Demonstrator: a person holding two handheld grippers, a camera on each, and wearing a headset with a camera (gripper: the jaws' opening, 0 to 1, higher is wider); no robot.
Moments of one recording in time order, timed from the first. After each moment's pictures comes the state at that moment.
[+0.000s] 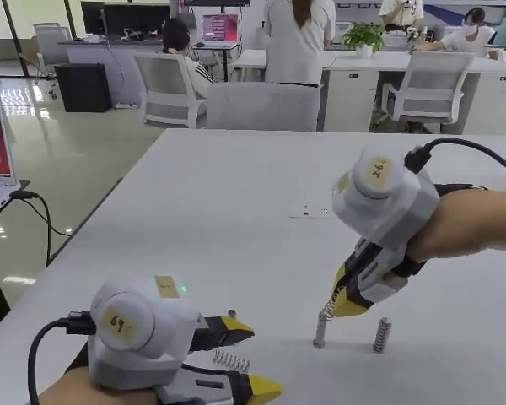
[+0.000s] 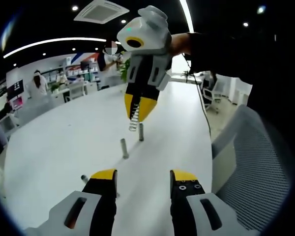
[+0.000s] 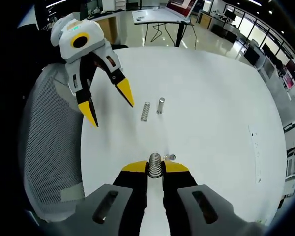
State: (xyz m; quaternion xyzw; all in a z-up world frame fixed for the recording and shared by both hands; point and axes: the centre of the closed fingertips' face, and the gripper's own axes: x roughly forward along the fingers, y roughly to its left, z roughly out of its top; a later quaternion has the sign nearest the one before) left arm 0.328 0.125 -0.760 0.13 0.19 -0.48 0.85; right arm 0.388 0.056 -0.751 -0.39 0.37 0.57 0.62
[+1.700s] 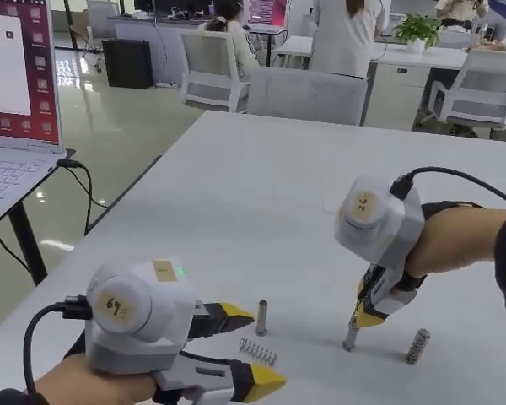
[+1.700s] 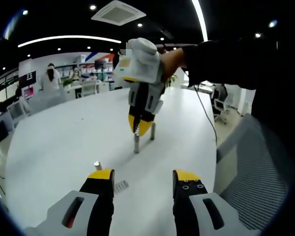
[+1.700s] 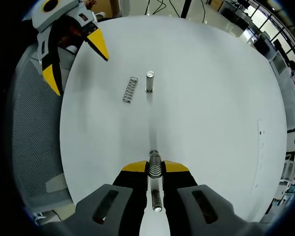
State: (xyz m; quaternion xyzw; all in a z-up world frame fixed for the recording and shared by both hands) left arm 0.331 0.155 -0.766 0.08 0.20 -0.44 0.87; right arm 0.418 0.063 -0.813 -0.46 0.43 0.54 0.56
